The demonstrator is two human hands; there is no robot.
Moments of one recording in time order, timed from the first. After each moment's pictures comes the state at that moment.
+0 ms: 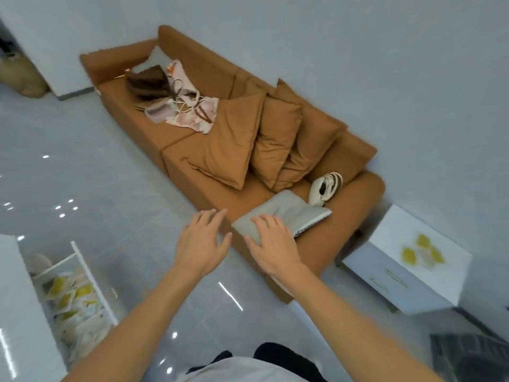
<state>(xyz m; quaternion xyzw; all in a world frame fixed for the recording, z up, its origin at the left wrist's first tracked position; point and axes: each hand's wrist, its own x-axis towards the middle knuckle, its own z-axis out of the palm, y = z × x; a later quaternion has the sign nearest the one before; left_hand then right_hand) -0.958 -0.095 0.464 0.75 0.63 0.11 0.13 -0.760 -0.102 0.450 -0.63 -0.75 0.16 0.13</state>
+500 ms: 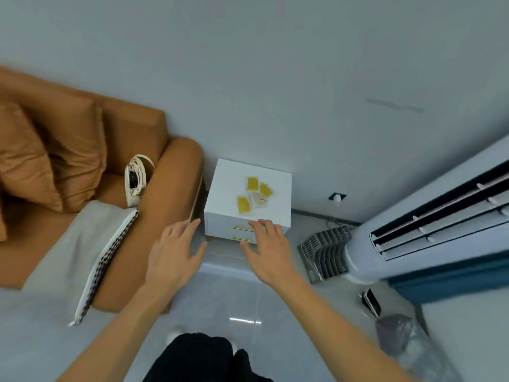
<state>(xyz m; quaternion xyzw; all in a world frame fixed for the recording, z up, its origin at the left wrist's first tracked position) -0.419 -0.109 0.388 0.90 0.40 0.04 0.19 -0.234 -0.253 0.401 -0.87 -0.45 0.15 0.14</state>
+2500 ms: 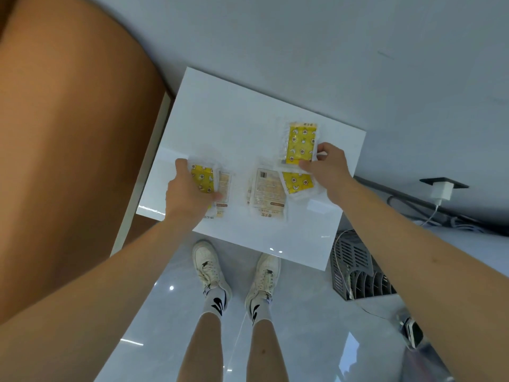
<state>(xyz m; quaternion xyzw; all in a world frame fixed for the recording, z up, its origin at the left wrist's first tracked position) -0.027 0.110 -0.032 0.61 0.66 -0.02 0.44 0.242 0.014 -0.045 -0.84 -0.09 0.44 0.32</state>
